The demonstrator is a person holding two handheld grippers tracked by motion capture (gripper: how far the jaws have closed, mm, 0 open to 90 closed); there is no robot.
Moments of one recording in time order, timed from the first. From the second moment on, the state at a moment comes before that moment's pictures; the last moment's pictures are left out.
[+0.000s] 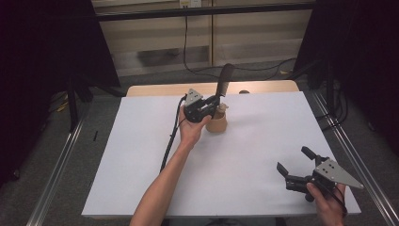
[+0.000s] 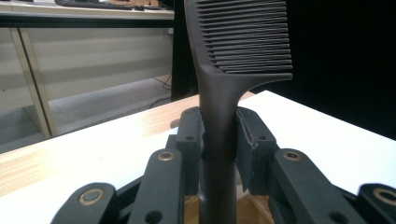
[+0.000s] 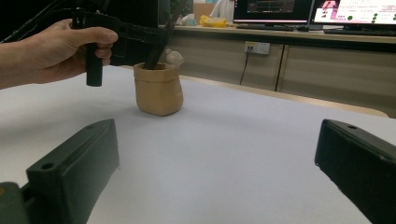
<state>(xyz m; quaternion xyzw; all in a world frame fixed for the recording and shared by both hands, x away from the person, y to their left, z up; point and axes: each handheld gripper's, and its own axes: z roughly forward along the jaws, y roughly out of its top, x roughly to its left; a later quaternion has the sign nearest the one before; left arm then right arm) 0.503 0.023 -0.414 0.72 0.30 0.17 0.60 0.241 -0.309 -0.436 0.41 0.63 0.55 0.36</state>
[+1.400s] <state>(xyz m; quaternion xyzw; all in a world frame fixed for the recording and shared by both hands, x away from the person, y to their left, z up) 0.497 0.027 -0.428 0.76 0.30 0.16 0.56 0.242 -0.309 -0.436 0.41 0.63 0.55 0.36</state>
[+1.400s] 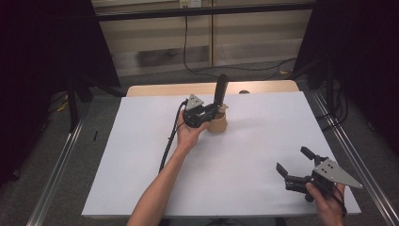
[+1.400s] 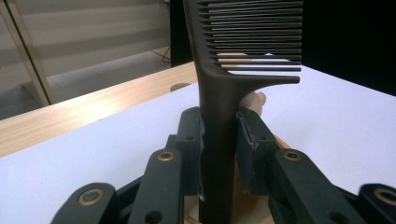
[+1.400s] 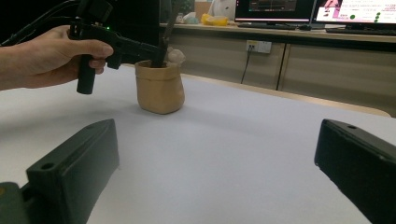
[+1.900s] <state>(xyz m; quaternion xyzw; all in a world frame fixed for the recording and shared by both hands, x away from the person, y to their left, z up) 0.498 0.027 -0.429 0.76 0.30 0.16 0.56 0.242 -0.309 -0.436 0.41 0.64 0.55 0.36</state>
